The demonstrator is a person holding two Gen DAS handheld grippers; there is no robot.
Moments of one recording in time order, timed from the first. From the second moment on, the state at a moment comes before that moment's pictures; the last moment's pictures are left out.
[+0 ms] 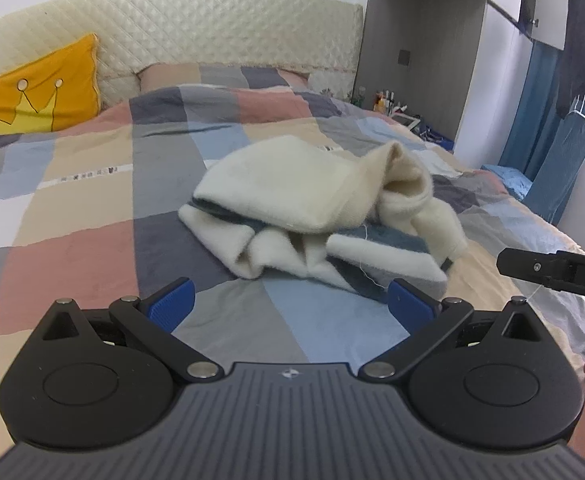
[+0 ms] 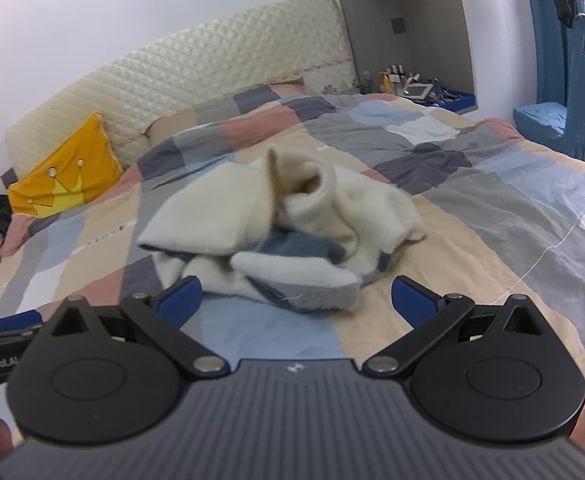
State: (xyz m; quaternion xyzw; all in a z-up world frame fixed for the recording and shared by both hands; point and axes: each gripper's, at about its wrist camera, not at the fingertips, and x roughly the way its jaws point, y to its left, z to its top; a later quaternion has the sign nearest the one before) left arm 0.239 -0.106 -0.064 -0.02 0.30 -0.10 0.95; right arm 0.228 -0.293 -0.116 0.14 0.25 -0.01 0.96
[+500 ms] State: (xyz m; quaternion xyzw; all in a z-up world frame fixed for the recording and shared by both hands) left arm 0.329 -0.124 -0.104 -0.05 0.32 -0.11 0.94; right arm 0.292 -0.311 -0.144 0.15 0.26 0.00 0.95
